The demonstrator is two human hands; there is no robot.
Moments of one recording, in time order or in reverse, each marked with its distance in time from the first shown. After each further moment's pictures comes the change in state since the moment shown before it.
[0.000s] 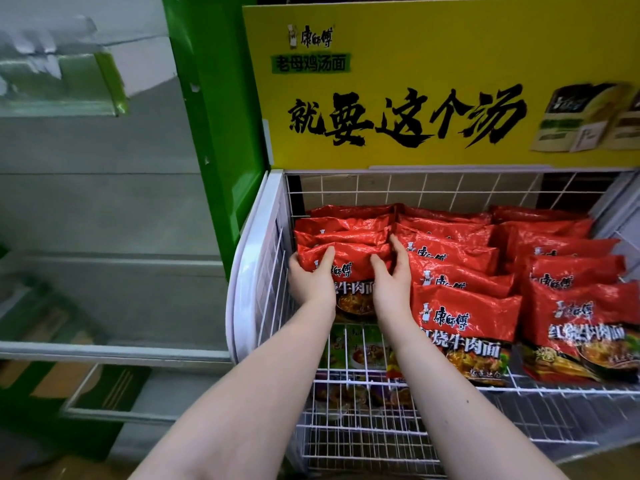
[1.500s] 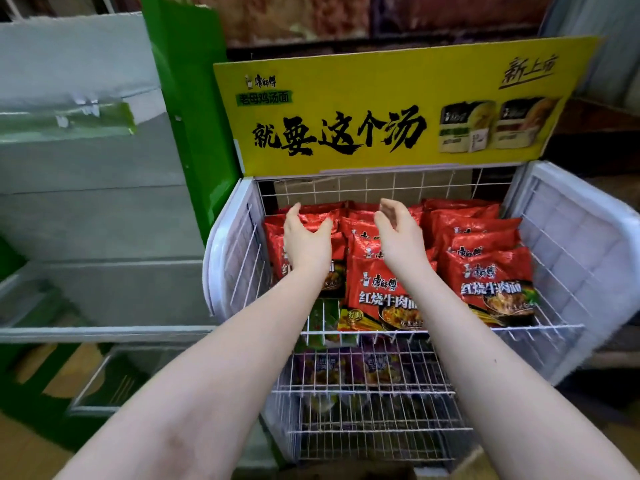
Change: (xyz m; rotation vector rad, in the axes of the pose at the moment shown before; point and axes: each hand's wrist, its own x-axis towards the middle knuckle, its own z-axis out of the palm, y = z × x) left_hand -0.114 0.063 0.015 0.263 -0.093 0.426; right_hand -0.032 -0.091 -0.107 -0.369 -0.078 -0.309
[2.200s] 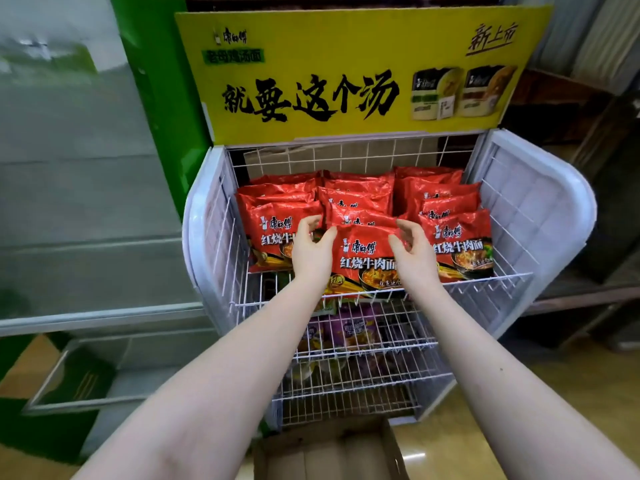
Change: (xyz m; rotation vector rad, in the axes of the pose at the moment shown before) left_hand -0.060 -0.035 -0.003 -0.102 -0.302 -0.083; right_hand -0.071 0.054 -0.031 -0.082 0.111 0.168
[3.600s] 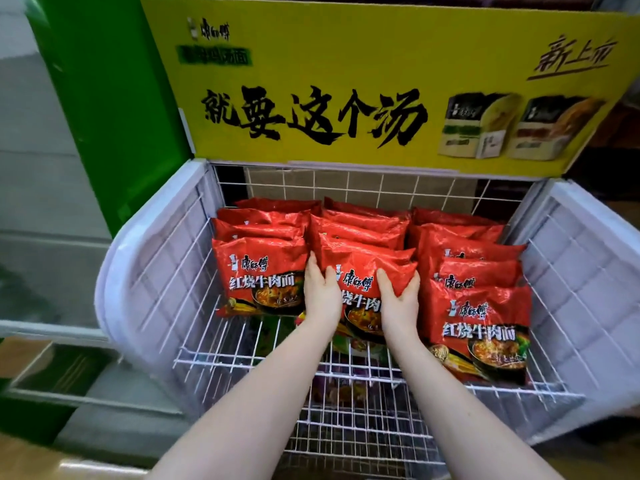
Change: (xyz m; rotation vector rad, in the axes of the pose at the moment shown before) left_hand 0.086 -0.052 0.094 0.028 0.120 -0.180; right_hand 0.107 0.064 0.042 0.302 -0.036 0.224
